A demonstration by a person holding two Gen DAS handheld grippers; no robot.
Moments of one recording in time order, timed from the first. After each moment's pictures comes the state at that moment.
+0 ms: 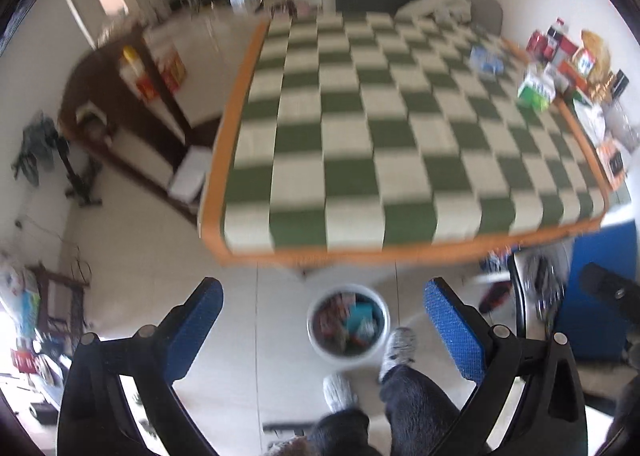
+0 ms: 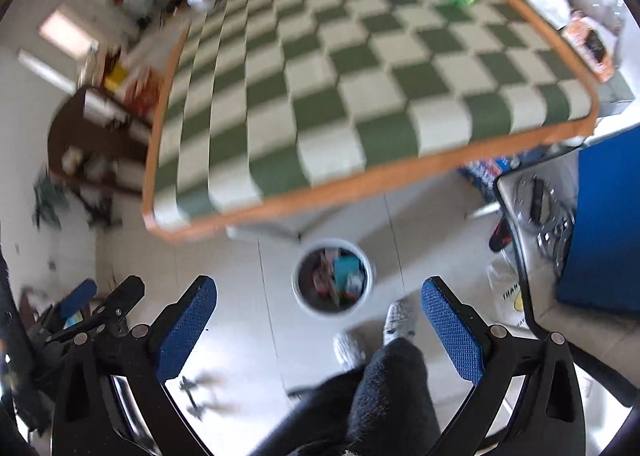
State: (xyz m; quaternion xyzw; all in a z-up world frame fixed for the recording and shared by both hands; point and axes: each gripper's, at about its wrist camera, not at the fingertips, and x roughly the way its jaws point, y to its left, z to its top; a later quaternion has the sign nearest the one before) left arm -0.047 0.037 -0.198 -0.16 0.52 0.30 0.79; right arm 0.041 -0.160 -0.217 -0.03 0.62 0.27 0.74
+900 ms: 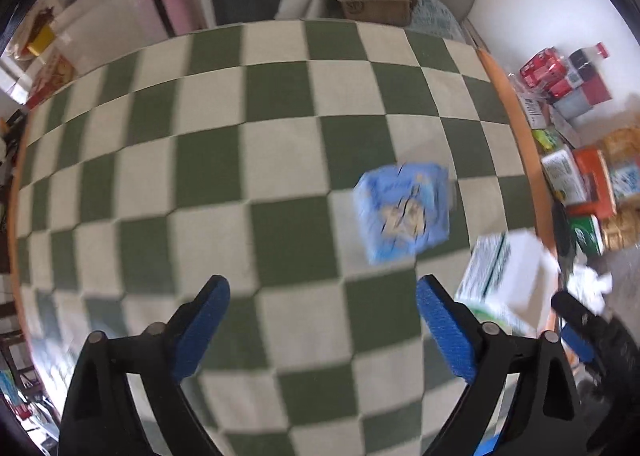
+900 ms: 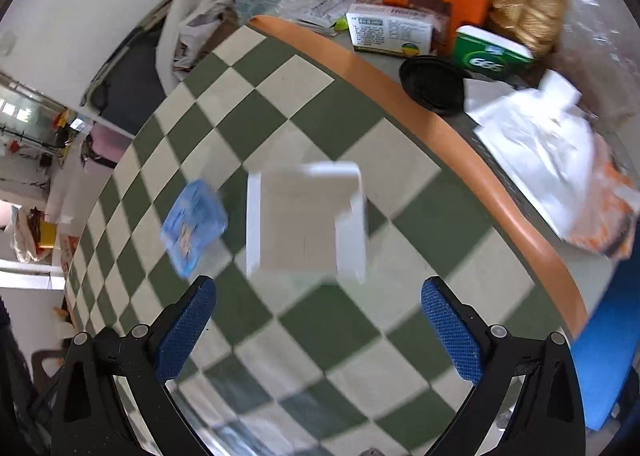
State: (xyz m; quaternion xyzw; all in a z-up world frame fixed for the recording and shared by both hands) left arm 0.499 0.114 -0.283 -0.24 0.61 0.17 0.74; right arm 0.599 -0.146 -0.283 0.09 0.64 0.07 0.76
